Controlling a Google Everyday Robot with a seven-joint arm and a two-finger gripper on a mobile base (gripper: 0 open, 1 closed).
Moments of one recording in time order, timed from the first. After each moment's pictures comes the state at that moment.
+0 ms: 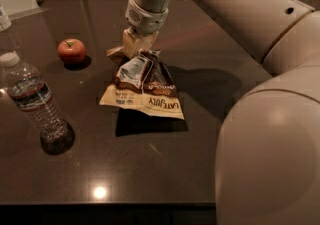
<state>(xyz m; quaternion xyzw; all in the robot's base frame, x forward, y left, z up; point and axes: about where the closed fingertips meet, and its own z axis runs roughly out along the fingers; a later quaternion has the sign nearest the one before) 0.642 0.057 0.876 -0.40 0.90 0.12 0.12</state>
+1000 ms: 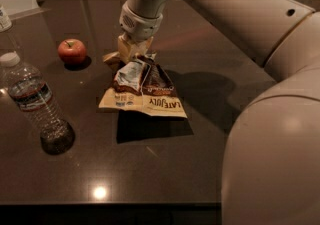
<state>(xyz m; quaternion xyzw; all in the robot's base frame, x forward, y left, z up) 0.624 0.073 0.872 -0.41 0.90 0.13 0.11</state>
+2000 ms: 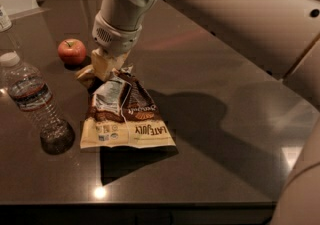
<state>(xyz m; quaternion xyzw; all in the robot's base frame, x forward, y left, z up) 0.545 0.125 0.888 -0.49 0.85 0.16 0.12</state>
